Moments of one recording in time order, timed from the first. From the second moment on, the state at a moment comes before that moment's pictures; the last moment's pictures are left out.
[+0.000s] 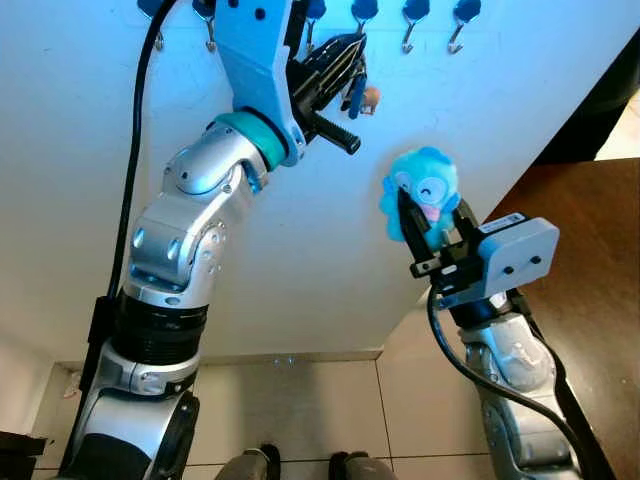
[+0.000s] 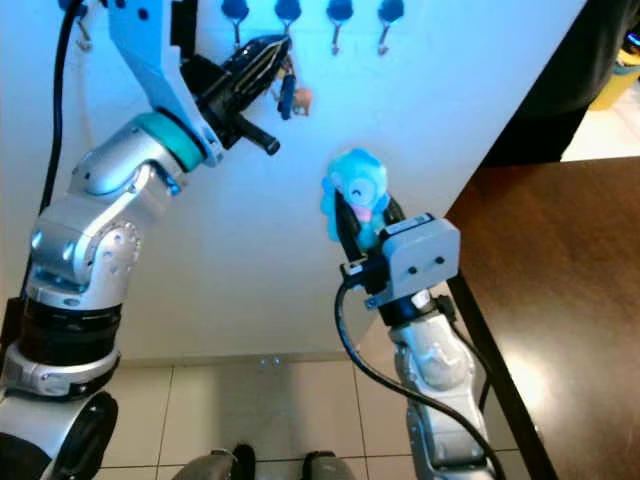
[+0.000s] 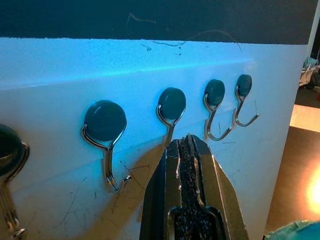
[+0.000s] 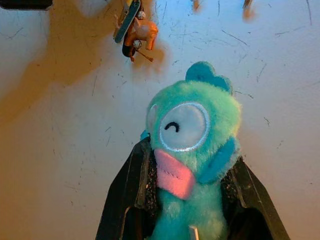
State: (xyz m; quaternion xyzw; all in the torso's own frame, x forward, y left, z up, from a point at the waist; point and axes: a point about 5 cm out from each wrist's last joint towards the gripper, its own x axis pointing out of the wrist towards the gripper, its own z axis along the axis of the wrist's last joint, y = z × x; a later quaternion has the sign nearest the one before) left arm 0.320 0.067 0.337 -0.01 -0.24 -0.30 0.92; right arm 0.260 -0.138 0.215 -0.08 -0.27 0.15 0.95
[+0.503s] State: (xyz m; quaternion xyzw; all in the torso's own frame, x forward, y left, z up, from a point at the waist) left arm 0.321 0.070 0.324 -0.01 -0.21 -0.30 0.93; right arm 0.260 -0.138 0.215 -0.08 -0.27 0.15 0.95
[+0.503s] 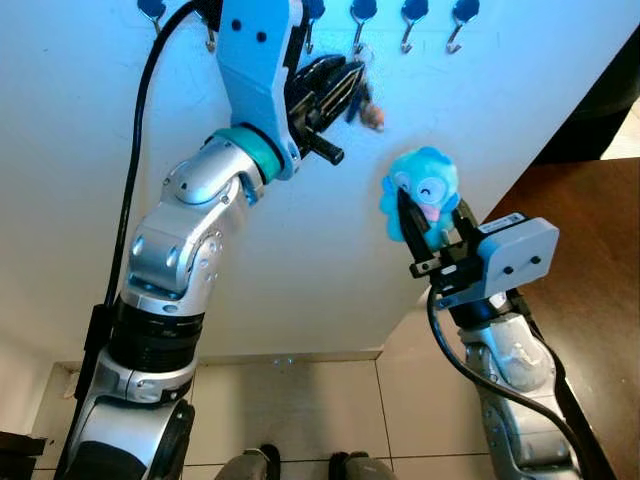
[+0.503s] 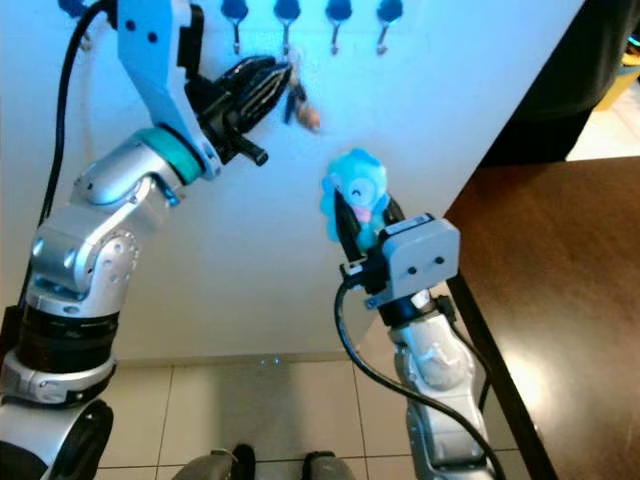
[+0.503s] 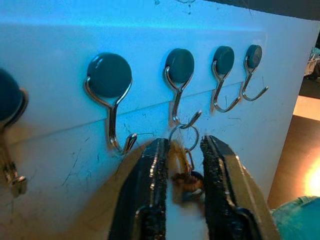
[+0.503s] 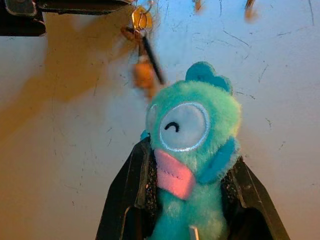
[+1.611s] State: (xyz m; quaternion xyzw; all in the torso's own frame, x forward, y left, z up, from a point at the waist) left arm 0.273 0.091 0.277 0.11 -0.17 -0.41 0.89; right arm 0.263 -0.129 0.268 -0.08 -0.35 0.18 0.92
